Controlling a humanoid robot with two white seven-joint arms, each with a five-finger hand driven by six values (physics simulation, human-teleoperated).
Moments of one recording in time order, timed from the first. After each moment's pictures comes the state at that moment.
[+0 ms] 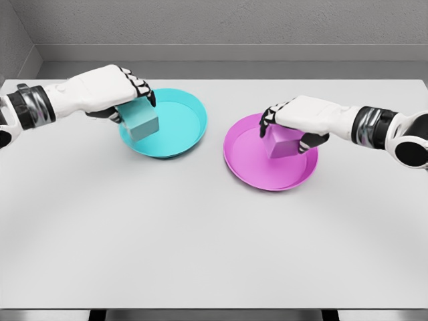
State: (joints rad) left arm -0.72 0.67 -0.54 -1.41 -0.62 -0.61 -0.38; right arm -0.83 -0.86 0.93 -1.74 0.29 -0.07 0.49
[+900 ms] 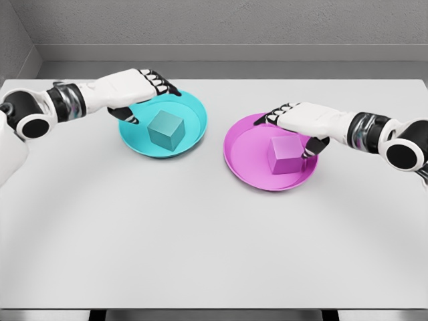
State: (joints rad) left arm -0.81 0.56 -0.64 -1.19 -0.64 -0.61 -0.38; right arm -0.83 -0.85 0.97 -1.71 0.29 -0.01 0.48
